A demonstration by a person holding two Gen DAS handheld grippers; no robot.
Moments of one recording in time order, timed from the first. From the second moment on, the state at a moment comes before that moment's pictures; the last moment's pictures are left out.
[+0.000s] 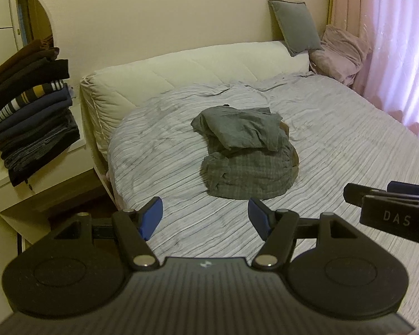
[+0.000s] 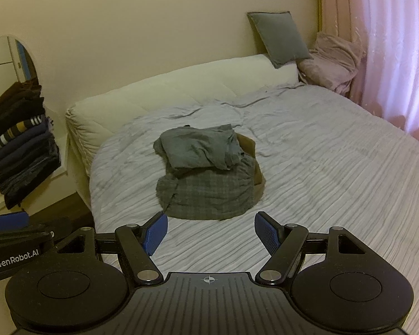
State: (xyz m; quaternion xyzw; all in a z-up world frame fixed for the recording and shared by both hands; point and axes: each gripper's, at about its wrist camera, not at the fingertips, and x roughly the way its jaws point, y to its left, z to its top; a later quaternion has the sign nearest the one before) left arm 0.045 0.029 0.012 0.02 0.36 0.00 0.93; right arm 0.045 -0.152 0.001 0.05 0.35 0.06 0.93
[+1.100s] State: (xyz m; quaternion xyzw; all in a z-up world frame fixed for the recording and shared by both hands) left arm 0.305 0.040 -0.073 0.02 0.43 -0.10 0.89; right arm 0.252 -0.191 -0.085 0.21 0.41 -0.02 0.89
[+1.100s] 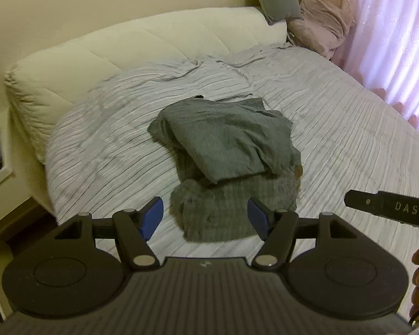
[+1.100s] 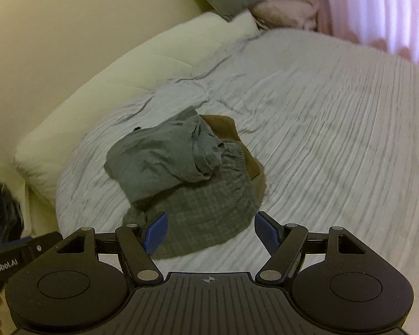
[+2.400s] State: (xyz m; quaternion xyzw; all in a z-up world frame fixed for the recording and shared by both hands) left arm 0.464 0.061 -0.079 -0.17 0.37 -0.25 0.88; right arm 0.347 -0.167 -0.042 0.25 0.18 0.03 0.95
